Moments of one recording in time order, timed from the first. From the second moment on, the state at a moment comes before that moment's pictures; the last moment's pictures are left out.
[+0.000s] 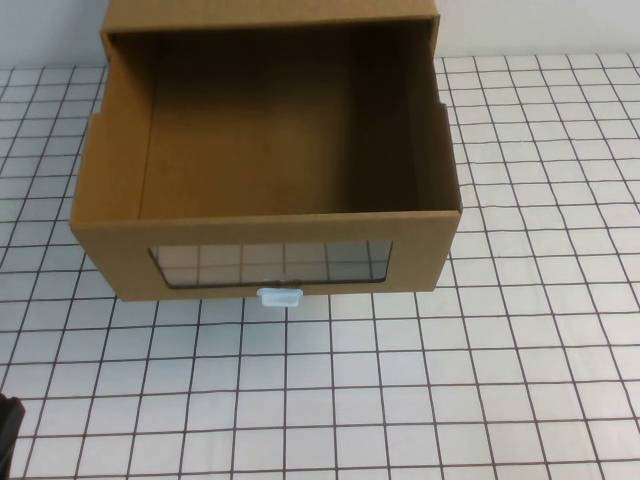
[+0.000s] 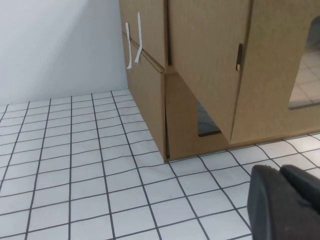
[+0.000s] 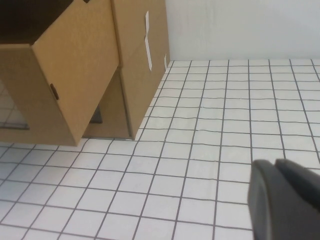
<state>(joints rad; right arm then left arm) 0.31 0.05 -0.27 -0.02 0.46 0.16 -0.18 -0.01 0.03 -0.64 0.15 0.70</state>
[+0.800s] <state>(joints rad) 0.06 -0.01 0.02 -0.05 0.21 0.16 -0.18 -0.01 0.03 -0.64 0.15 0.70</state>
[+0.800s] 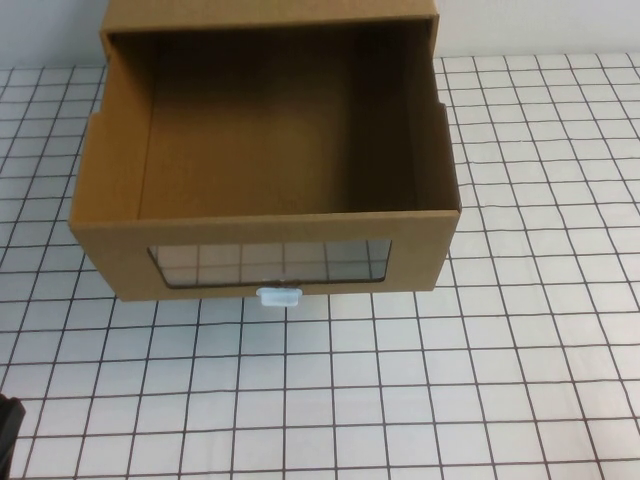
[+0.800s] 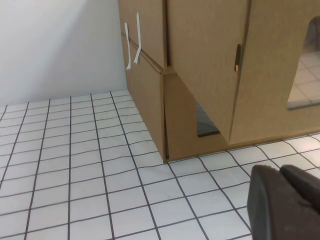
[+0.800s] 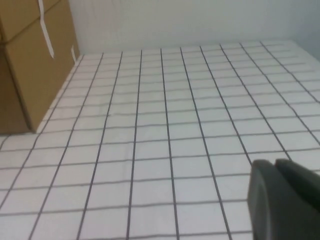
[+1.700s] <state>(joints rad) 0.06 -0.01 0.02 -0.05 0.36 0.16 -0.18 -0.01 0.03 -0.64 0.16 0.70</state>
